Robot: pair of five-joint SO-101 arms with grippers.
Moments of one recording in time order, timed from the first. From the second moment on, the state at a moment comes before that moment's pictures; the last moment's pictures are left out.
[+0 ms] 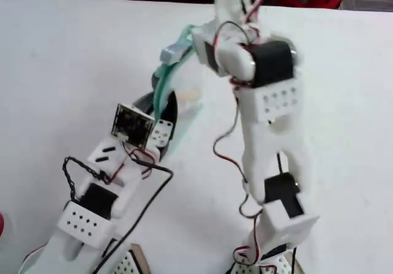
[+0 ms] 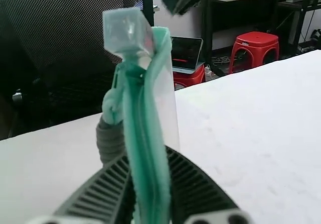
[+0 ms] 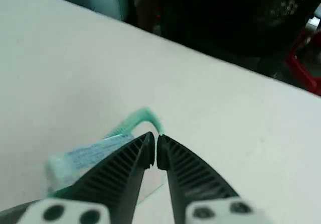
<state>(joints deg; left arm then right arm) 19.7 -66.1 74.4 12.9 -5.7 -22.3 8.7 -60.3 94.8 5.3</state>
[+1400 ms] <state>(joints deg) 19.7 -66.2 74.5 12.9 -7.3 -33.1 7.2 -57.4 96.4 13.1</state>
